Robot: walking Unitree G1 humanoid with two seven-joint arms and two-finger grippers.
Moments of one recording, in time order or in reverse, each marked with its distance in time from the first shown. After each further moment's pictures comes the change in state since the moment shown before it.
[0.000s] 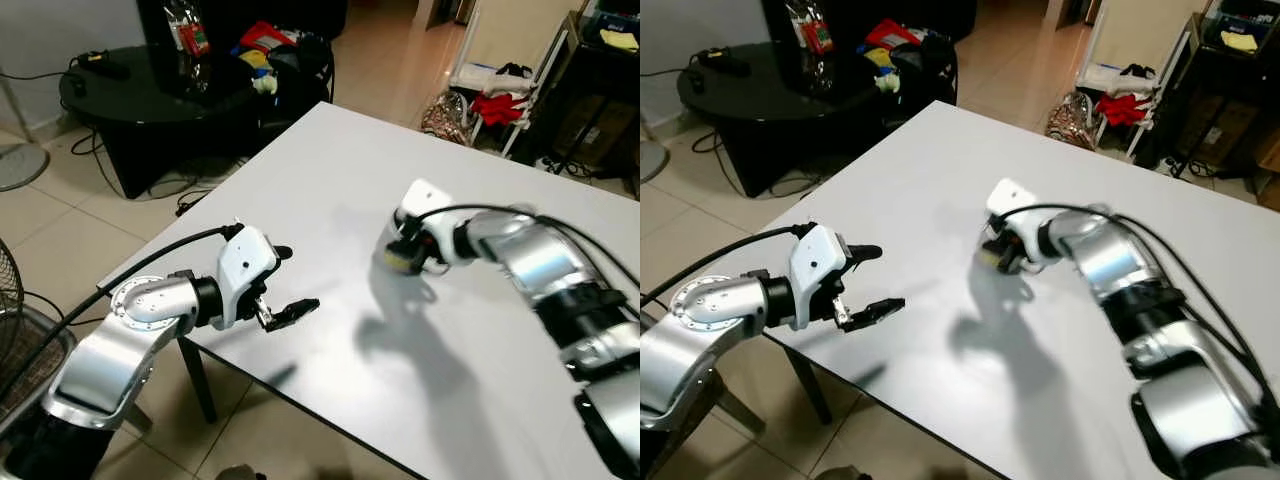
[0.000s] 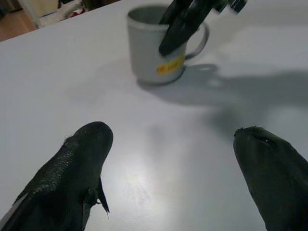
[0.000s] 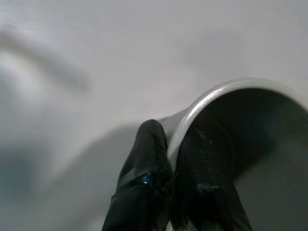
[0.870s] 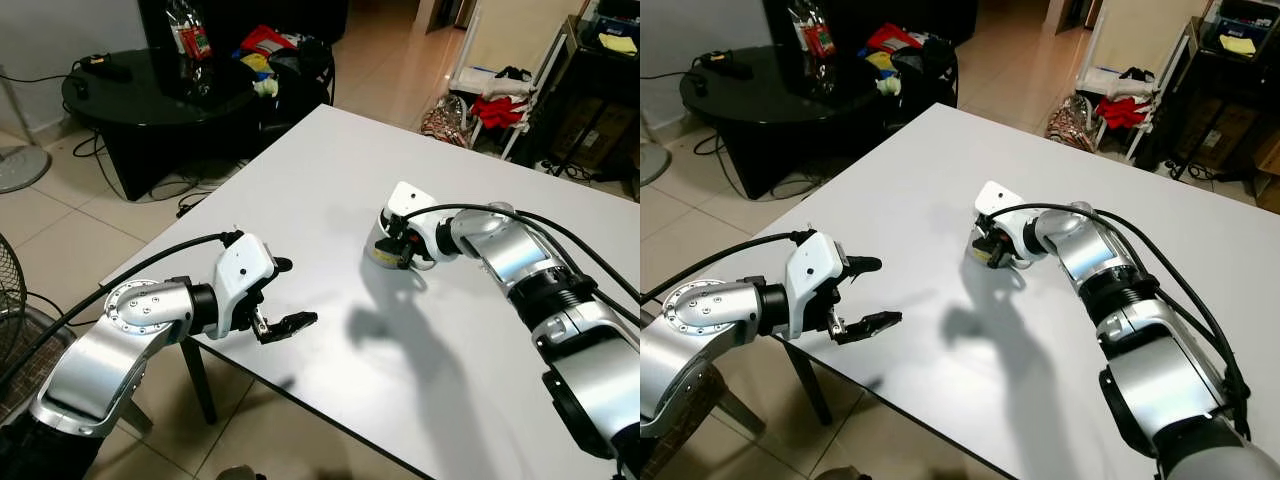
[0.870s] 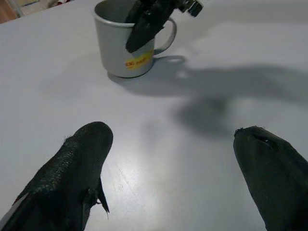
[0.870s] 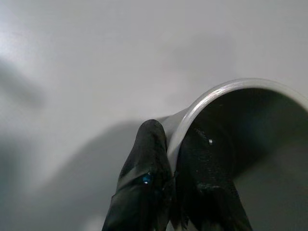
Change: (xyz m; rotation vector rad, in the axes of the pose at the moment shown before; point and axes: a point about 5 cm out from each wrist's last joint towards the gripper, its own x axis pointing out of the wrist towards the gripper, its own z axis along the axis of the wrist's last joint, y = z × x) left arm -0.005 -0.005 -0.001 -0.023 0.037 -0.044; right arm 0.019 -0.009 0.003 -0.039 -0.018 -0.054
